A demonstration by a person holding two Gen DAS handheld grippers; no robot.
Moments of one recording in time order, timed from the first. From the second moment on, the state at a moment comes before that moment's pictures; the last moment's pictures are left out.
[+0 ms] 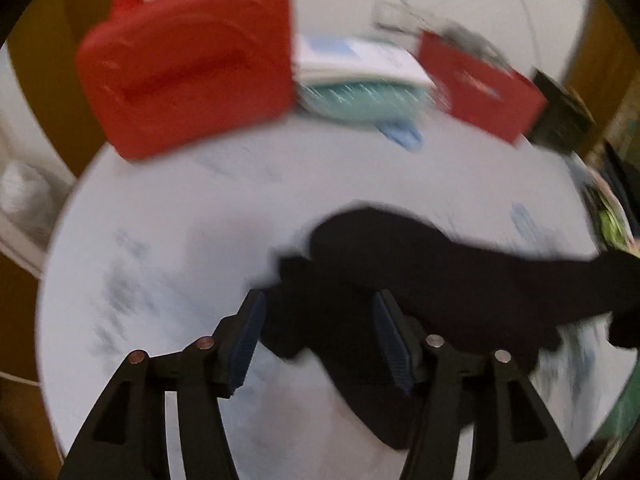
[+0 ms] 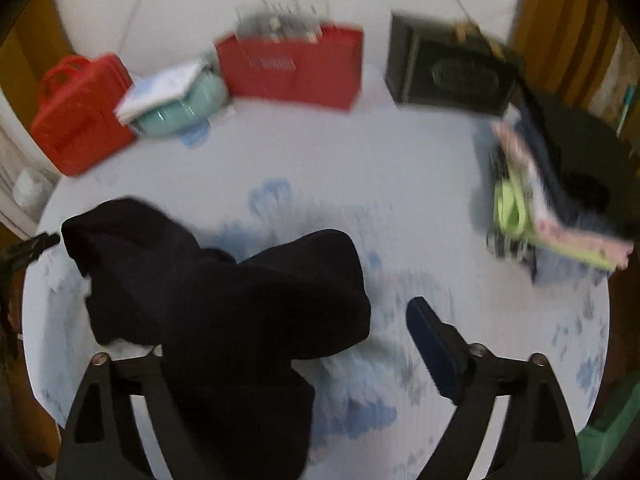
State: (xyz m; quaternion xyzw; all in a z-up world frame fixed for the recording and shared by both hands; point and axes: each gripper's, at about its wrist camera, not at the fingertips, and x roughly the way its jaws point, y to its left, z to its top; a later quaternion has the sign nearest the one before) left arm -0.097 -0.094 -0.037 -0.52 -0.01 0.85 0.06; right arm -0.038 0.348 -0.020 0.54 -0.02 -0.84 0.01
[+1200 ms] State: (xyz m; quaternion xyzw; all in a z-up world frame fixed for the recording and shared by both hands) left arm -0.024 -0.077 0.005 -0.44 0.00 0.90 0.04; right arm 0.030 0.302 -0.132 0.57 0.06 -0.81 0.07
